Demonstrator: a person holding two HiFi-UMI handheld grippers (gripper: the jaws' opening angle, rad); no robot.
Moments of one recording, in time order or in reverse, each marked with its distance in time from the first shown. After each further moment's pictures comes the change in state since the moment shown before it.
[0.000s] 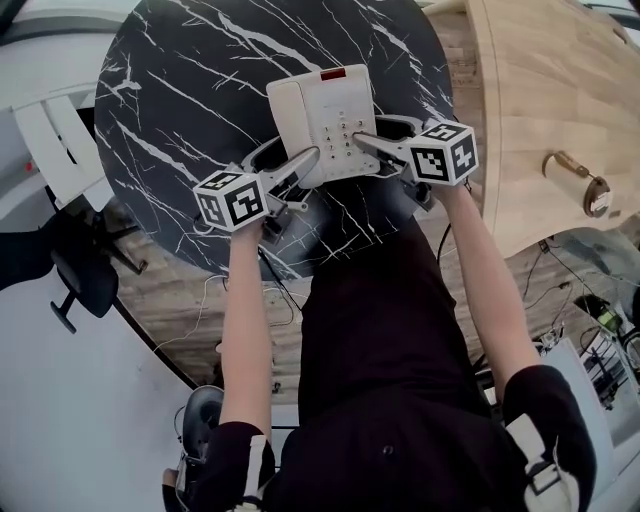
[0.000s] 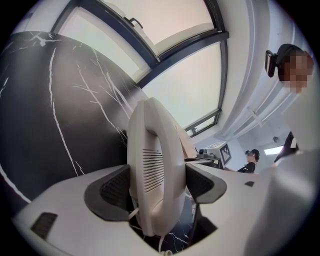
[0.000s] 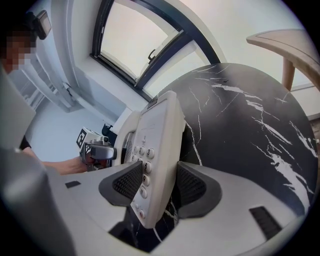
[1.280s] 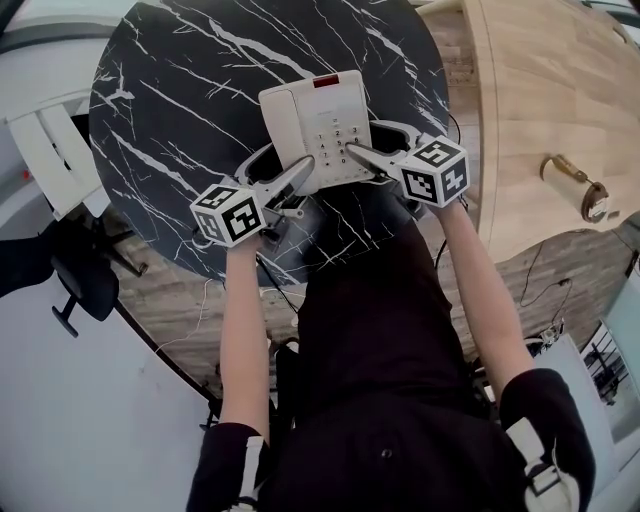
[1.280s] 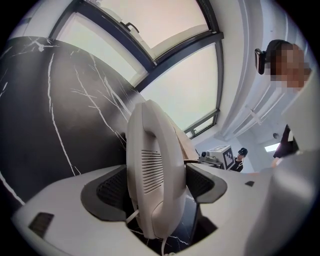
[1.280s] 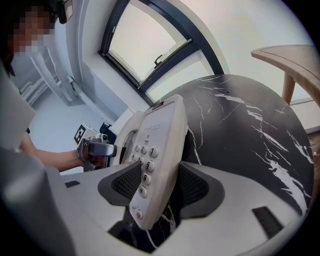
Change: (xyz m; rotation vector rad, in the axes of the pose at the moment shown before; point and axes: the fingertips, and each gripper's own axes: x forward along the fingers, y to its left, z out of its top) left arm 0.000 0.000 0.004 0.039 -0.044 0.003; right arm 0.000 0.002 0.001 -0.099 -0.065 -0.048
